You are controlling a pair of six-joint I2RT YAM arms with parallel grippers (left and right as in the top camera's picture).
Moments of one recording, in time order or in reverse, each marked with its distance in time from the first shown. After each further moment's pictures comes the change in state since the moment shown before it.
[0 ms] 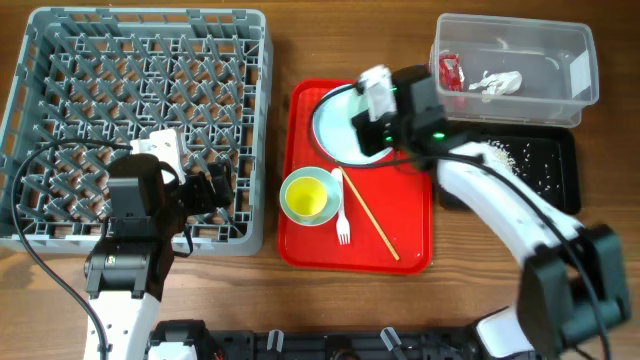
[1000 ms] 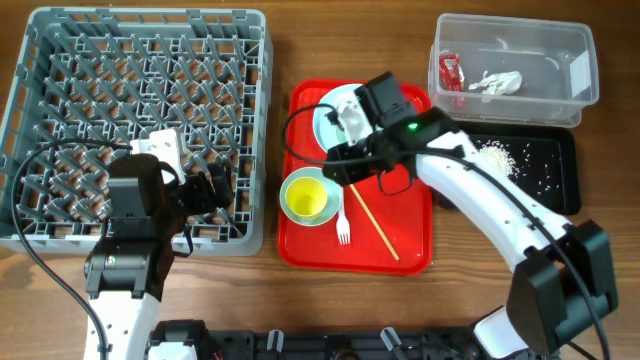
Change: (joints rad) left arm 0.000 0.000 0.000 0.000 0.000 0.000; right arm 0.128 0.032 0.176 -0.495 -0.137 0.135
